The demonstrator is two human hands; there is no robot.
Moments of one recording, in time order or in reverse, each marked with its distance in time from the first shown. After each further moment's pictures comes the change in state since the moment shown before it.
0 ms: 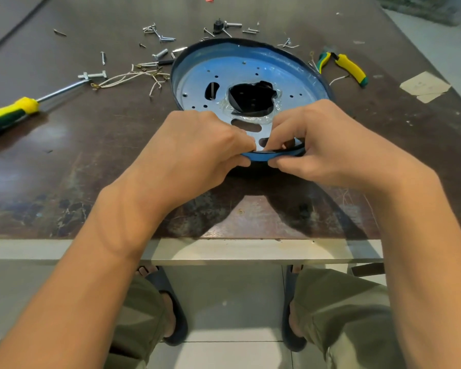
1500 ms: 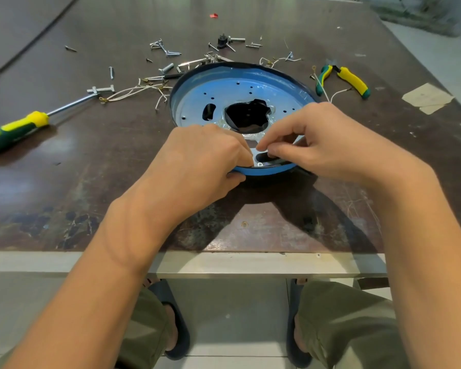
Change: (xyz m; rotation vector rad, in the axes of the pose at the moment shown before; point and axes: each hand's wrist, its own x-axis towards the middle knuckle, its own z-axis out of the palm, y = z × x) left_hand 0.006 -0.002 0.005 0.085 -0.016 -0.026; right_hand 0.017 0.008 -0.003 0.156 -0.005 0.104
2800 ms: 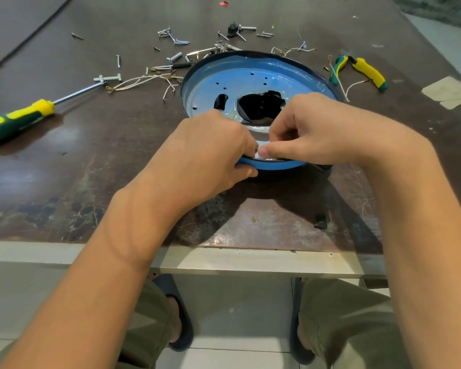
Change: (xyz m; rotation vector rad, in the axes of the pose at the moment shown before) left_hand 0.001 -0.009 0.003 -0.144 -0.055 -0.065; right_hand 0.029 -0.002 0.004 -0.105 -0.179 0.008
